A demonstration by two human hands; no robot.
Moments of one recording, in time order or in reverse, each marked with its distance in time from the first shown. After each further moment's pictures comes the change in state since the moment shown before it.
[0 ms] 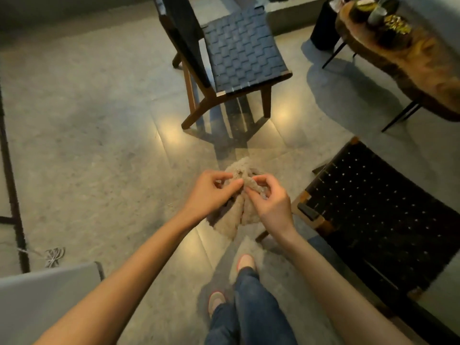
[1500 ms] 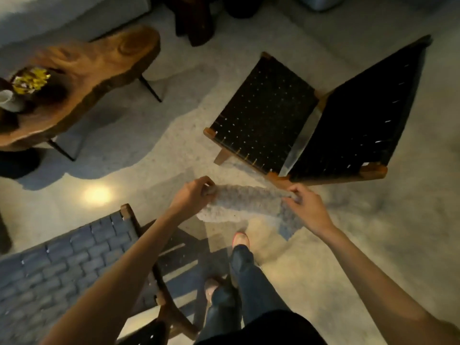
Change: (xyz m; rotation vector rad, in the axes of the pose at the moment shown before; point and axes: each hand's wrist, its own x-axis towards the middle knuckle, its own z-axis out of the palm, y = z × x) left_hand 0.581 0.182 0.102 0.855 -1.439 1.038; right_hand 0.305 -0.025 -0.027 0.074 1.429 0.834
